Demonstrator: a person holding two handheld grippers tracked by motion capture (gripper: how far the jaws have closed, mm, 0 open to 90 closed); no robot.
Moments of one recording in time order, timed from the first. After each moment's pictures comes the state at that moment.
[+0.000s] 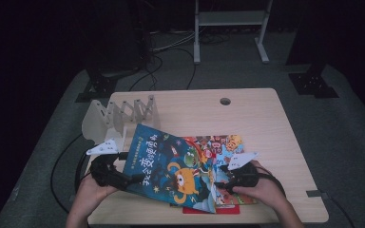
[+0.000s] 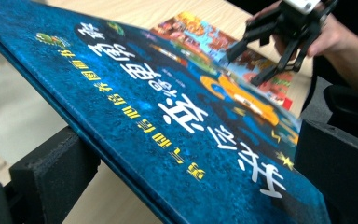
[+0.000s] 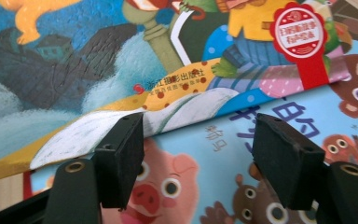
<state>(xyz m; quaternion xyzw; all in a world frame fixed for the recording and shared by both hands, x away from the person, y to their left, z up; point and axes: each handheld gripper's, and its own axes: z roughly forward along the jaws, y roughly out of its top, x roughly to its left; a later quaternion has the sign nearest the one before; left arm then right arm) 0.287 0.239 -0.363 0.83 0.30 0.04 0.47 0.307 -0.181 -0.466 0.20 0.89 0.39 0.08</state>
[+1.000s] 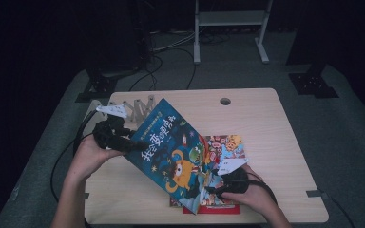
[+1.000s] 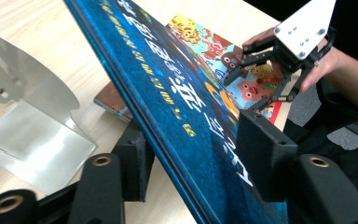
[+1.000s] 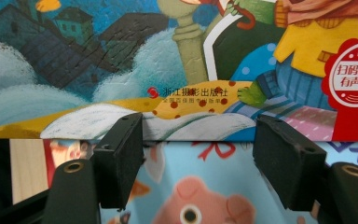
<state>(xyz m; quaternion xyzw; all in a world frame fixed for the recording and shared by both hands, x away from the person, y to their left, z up) 0.342 0.216 -0.283 0.88 0.27 0.01 0.39 0.290 -0.150 -0.465 0.22 0.89 0.39 0.09</state>
